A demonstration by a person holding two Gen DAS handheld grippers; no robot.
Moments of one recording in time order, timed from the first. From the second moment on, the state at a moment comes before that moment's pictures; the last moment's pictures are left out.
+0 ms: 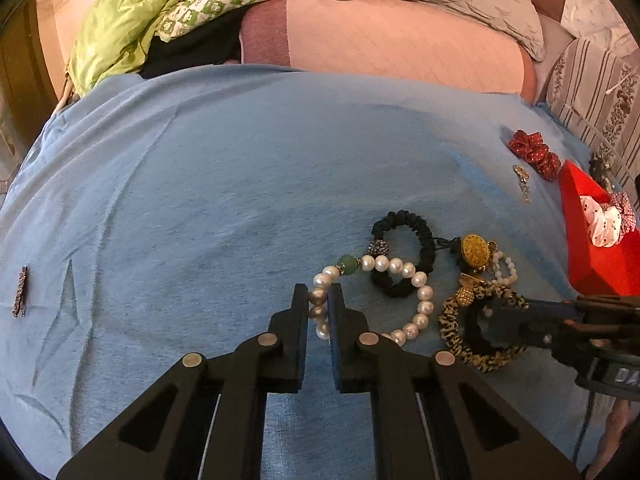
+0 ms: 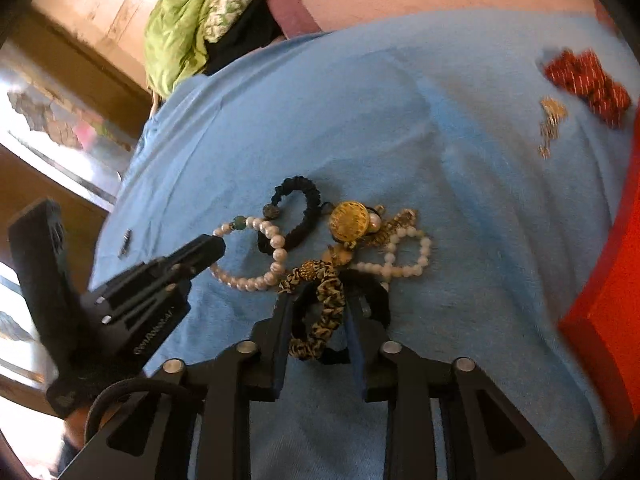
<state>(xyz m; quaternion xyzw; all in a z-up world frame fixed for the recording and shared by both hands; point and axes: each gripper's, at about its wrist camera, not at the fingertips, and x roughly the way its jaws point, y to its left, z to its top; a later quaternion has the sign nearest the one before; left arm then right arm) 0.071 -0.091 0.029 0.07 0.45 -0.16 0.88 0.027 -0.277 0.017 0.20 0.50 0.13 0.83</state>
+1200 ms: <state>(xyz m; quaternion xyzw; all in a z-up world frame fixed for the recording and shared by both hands) 0.066 -0.083 0.052 0.05 0.41 -0.16 0.90 0.005 -0.301 0.075 0.12 0.39 0.05 0.91</state>
